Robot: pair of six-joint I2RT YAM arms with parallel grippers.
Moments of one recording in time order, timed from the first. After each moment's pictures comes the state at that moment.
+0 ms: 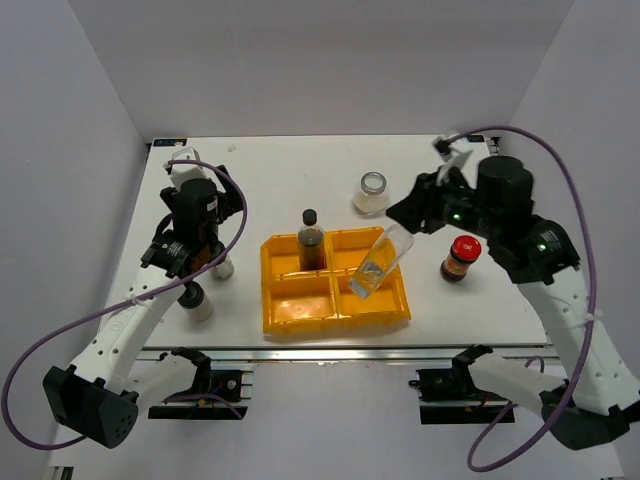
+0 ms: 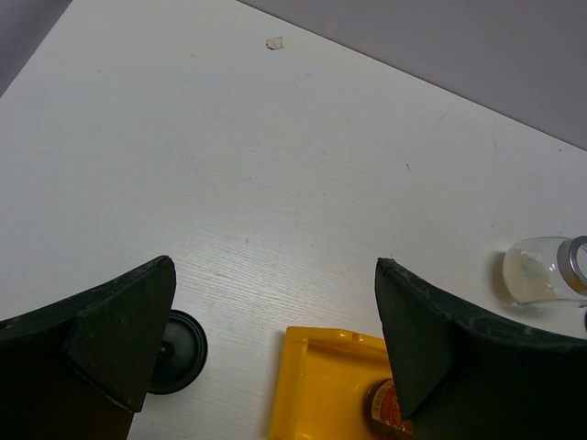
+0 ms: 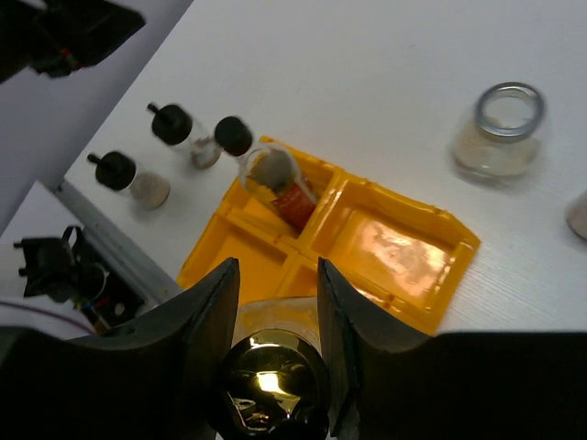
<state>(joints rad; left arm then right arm) -0.39 1.04 1.03 -0.34 -0.54 -0.45 0.40 0.99 1.43 -0.76 -0.37 0.23</state>
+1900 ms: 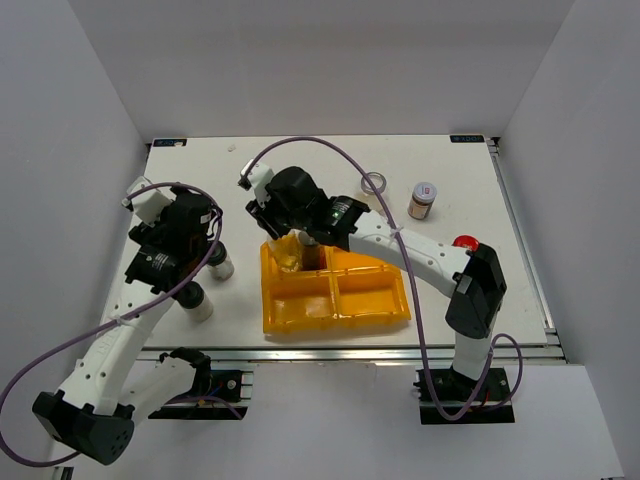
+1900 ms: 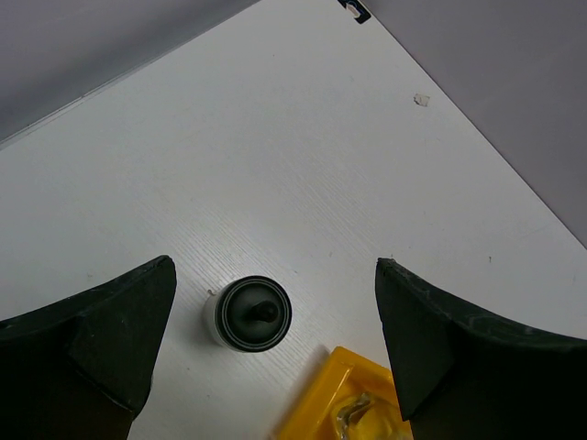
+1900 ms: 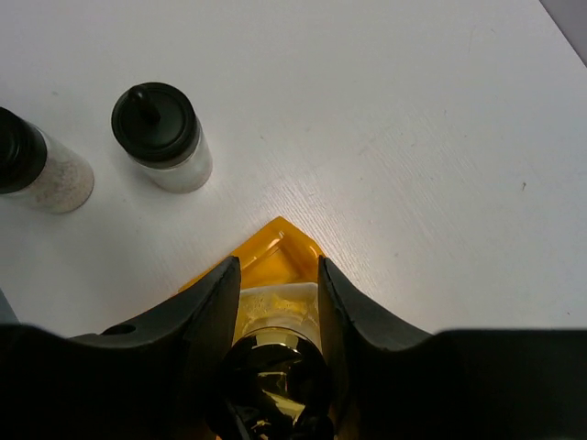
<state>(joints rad) -0.38 0.95 1.06 -0.70 -0.90 -0.85 1.04 1.85 1.77 -0.42 0.05 -0.12</state>
